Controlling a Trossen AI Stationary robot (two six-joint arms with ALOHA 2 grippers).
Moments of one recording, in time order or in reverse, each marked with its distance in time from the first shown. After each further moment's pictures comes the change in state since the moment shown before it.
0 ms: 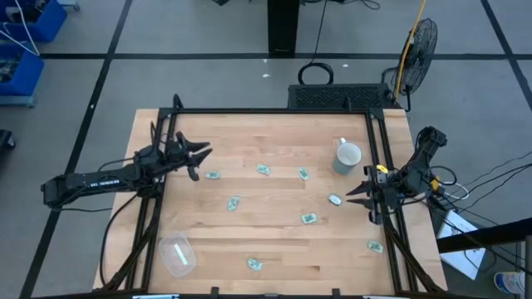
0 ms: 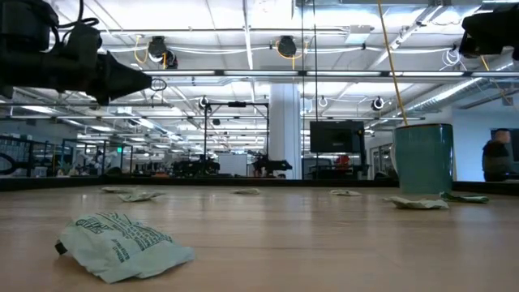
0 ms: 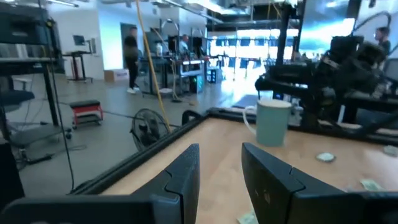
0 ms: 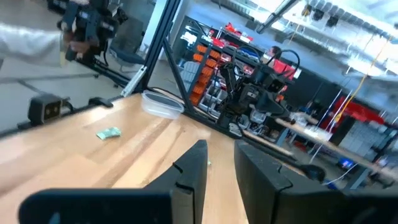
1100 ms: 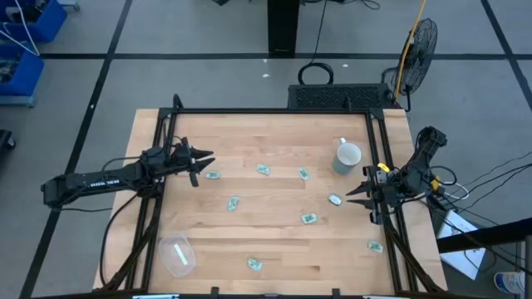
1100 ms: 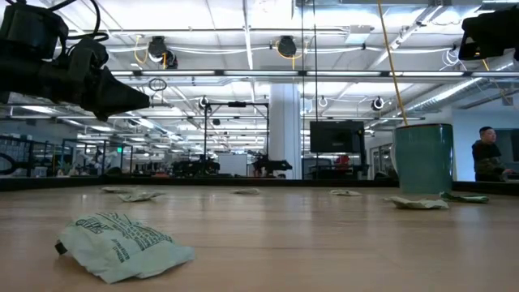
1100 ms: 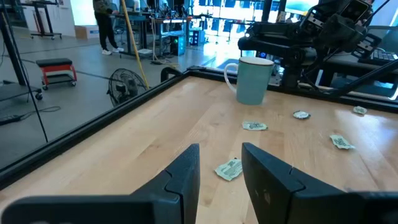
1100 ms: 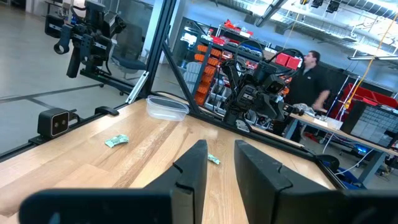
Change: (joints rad) left arm 0.000 0.000 0.000 -0.182 0.093 -0.055; right arm 0.000 0.000 0.000 -0.004 0.000 0.116
